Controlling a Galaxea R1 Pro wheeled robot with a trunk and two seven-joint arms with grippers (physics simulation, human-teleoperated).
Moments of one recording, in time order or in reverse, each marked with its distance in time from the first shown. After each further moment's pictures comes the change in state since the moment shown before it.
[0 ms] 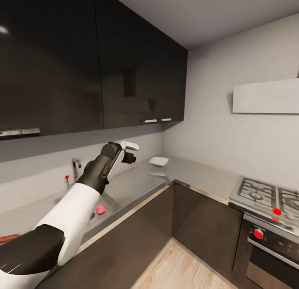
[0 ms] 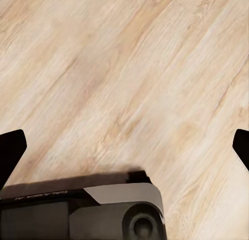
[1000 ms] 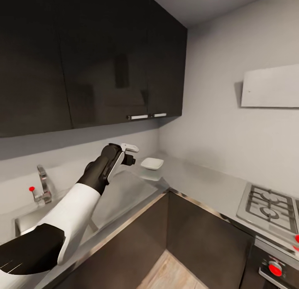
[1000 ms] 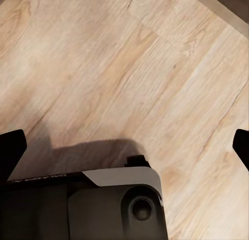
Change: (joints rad) left arm 0.000 0.001 -0.001 0.032 -0.001 -0.003 0.000; right arm 0.000 0.002 0.000 0.002 0.000 0.008 -0.001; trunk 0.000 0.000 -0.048
